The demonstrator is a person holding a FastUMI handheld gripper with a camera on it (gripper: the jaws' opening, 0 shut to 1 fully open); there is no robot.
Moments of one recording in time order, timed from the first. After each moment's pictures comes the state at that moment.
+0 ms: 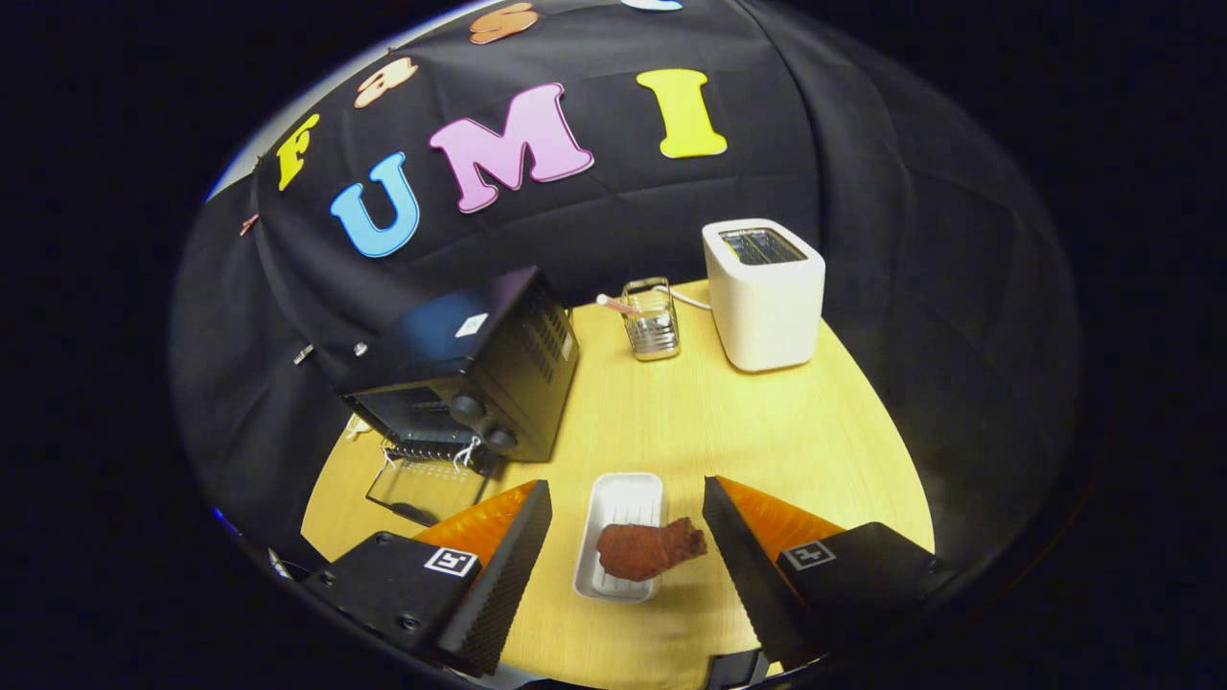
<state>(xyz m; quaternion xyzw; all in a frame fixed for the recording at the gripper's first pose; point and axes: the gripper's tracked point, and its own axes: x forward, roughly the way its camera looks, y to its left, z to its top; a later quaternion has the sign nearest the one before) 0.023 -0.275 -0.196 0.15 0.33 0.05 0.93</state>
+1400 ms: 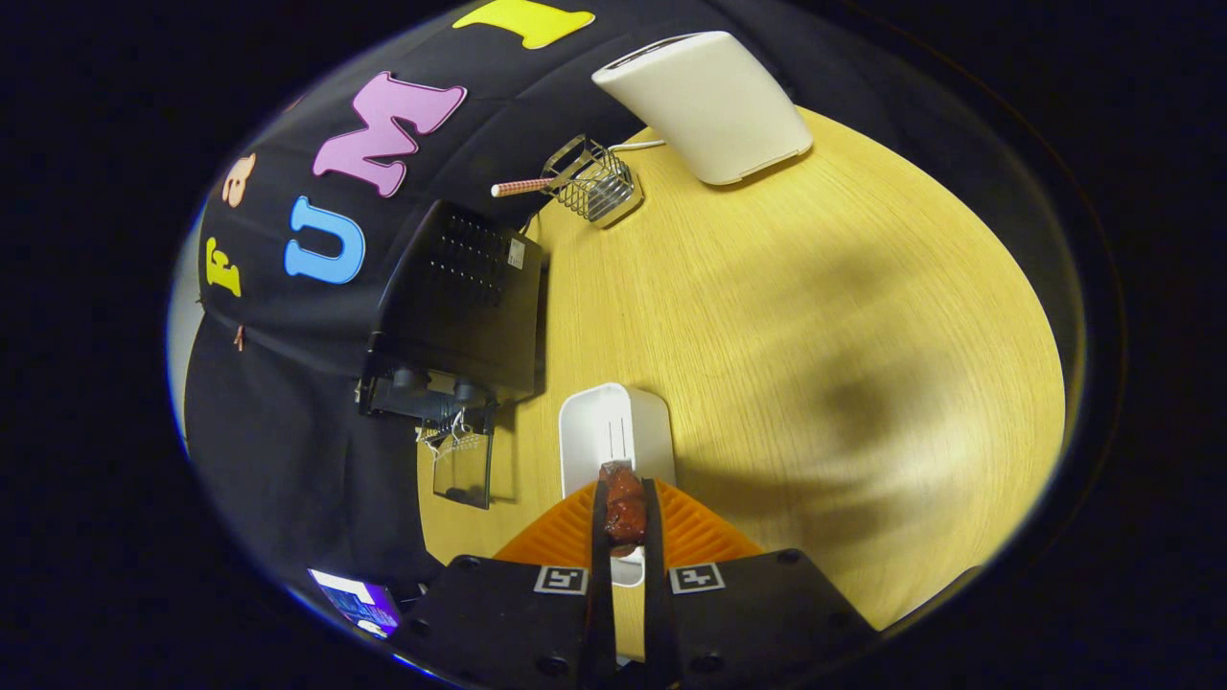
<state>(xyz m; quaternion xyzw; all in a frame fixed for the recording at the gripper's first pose) 0.023 -0.270 -0.290 0.35 0.48 0.10 0.80</state>
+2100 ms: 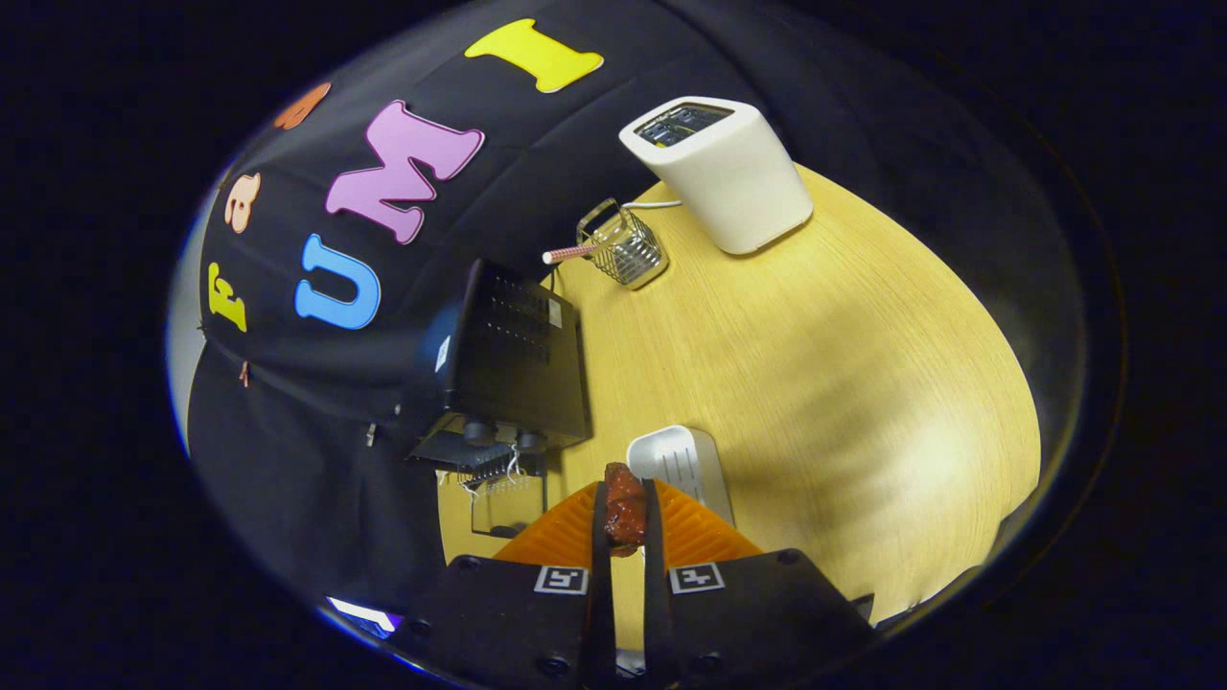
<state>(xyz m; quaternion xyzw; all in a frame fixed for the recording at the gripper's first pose) 0.036 -0.266 -0.201 0.38 0.41 0.06 0.83</state>
